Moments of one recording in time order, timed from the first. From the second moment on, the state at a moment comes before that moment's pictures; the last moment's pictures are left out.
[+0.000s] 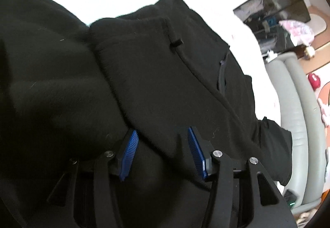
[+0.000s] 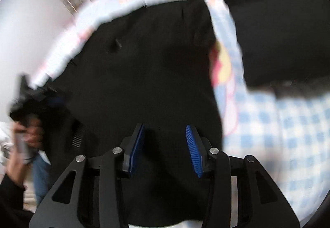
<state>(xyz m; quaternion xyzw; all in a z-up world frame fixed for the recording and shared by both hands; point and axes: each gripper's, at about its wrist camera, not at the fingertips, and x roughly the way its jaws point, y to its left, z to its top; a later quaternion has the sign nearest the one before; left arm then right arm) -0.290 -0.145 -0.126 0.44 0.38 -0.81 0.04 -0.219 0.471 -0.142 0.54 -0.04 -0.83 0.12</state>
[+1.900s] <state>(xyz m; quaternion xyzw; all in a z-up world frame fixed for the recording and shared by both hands) -0.245 -0.019 -0.047 0.48 0.01 -0.87 -0.08 -0.282 0.405 -0.115 0.46 -0.22 -0.84 0.19</state>
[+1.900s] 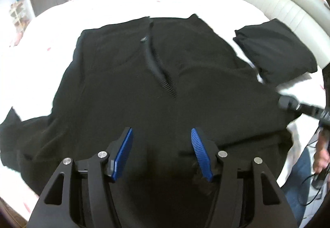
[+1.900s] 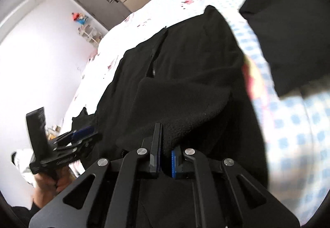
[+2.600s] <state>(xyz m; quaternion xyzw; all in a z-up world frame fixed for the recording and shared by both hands) -0.286 -0.020 -0.103 0.57 0.04 -0.82 -0.08 -0.301 0.383 -0.170 0.55 -0.12 -0.81 0.15</state>
